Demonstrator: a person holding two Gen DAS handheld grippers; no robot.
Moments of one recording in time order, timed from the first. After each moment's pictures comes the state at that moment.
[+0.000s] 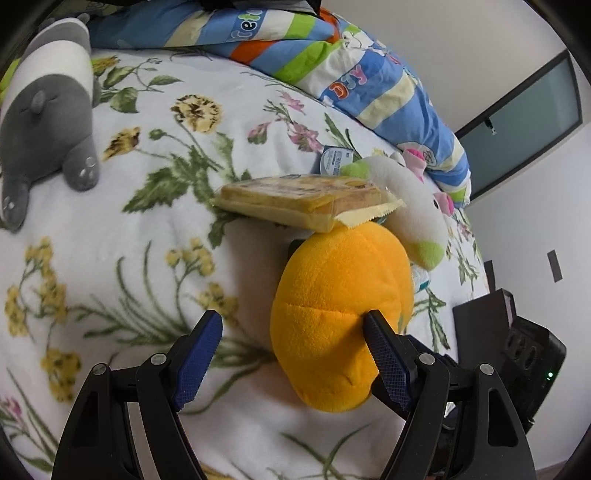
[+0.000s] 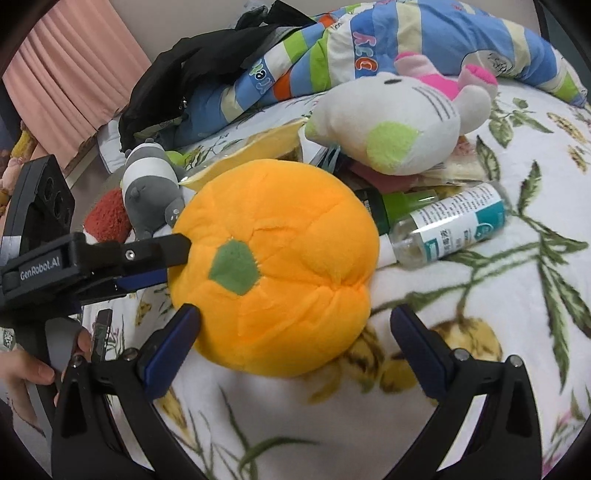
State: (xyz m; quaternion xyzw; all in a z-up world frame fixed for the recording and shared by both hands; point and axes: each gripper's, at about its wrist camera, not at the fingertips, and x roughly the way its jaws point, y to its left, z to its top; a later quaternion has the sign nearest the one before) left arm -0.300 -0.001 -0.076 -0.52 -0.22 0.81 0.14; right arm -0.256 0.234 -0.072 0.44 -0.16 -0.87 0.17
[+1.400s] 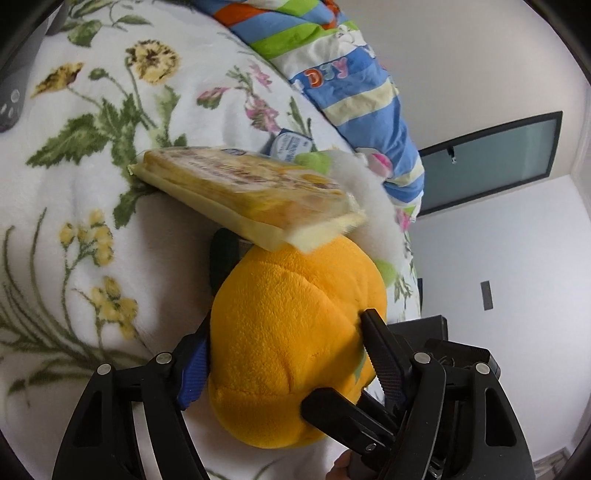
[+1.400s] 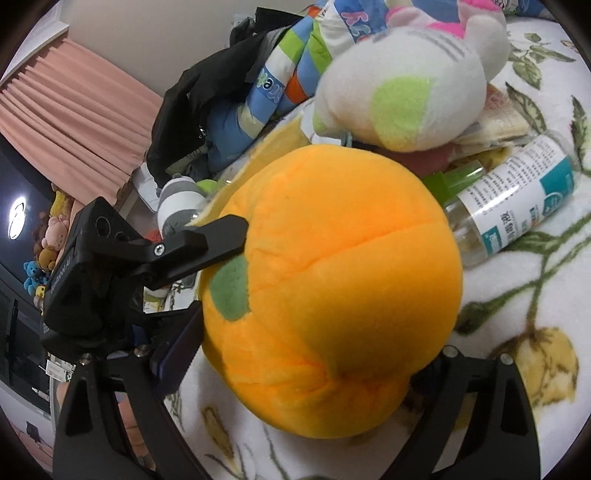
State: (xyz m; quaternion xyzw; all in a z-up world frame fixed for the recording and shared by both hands) left arm -0.323 0.018 -0.104 -0.51 -0.36 0.75 0.23; right arm -0.267 0.239 -0.092 0.42 -0.29 -0.83 0.24
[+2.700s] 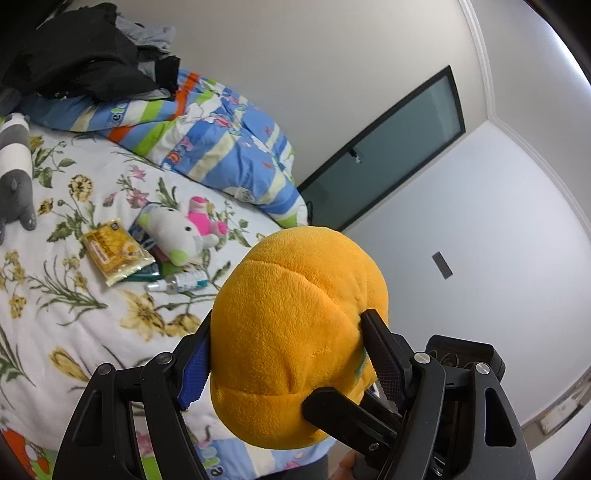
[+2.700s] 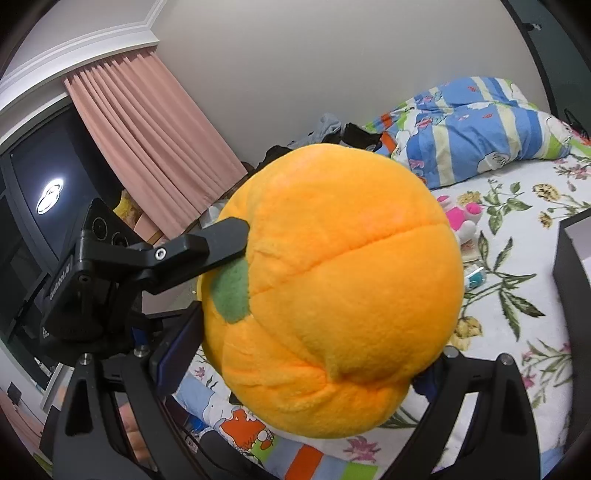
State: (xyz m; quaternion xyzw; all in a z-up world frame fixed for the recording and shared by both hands) left arm -0.131 0.071 0.151 -0.38 -0.28 0.82 0.31; right arm -0.060 0.275 0.140 0.27 -0.24 -0.90 0.24
